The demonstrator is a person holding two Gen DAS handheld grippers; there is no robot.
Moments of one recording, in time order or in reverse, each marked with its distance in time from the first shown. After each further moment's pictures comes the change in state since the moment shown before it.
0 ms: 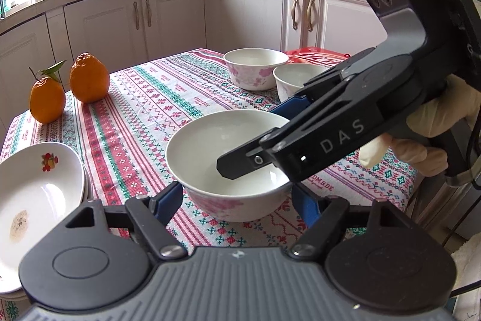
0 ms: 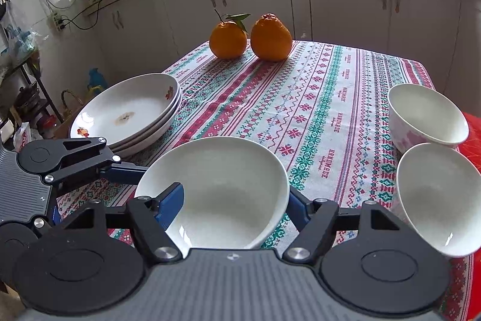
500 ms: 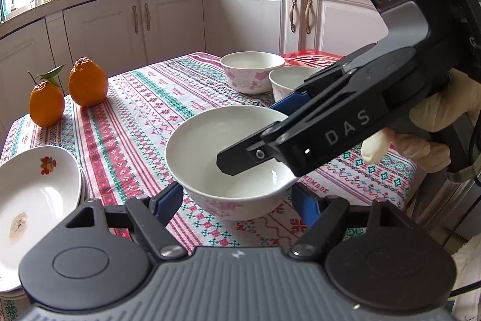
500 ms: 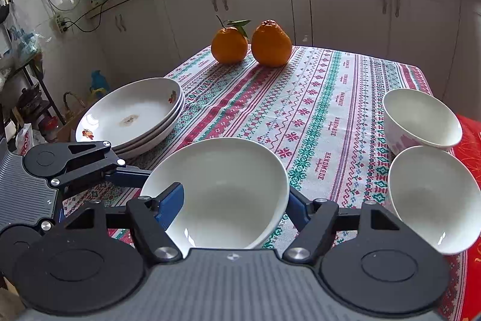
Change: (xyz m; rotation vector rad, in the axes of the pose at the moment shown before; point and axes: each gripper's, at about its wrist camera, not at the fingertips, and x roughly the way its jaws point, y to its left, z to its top) left arm -0.002 -0.005 0.001 0.007 -0.013 0.003; right arm -0.010 0.001 0.000 -0.011 -0.016 0.002
